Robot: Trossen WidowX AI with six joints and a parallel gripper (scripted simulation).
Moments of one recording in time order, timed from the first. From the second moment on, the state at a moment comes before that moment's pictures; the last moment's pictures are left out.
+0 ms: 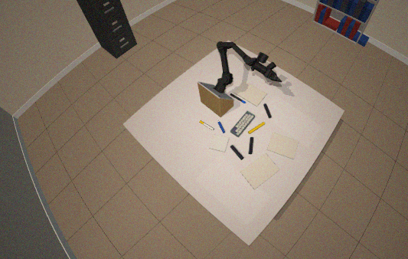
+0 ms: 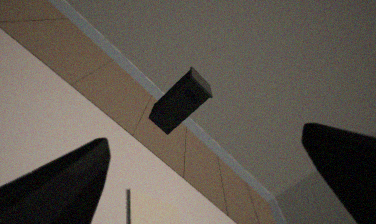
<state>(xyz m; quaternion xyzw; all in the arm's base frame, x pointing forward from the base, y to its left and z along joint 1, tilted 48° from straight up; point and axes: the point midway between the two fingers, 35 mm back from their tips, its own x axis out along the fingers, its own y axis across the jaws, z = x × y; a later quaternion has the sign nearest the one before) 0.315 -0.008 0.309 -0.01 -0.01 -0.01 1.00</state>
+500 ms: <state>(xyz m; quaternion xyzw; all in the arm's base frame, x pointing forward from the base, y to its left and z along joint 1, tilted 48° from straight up) 0.347 0.005 0.136 0.01 0.33 0.12 0.94</state>
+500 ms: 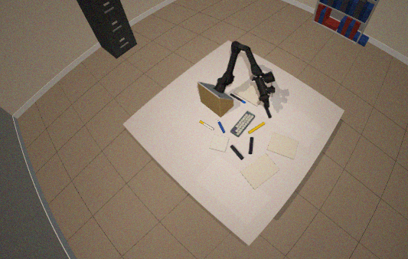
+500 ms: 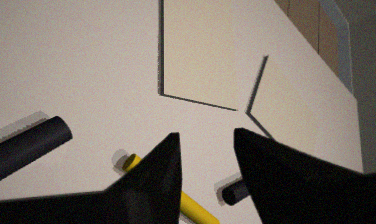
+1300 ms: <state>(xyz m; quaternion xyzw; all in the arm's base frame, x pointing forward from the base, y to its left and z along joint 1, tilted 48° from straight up) 0.270 0.036 -0.008 0.28 0.61 0.28 0.68</state>
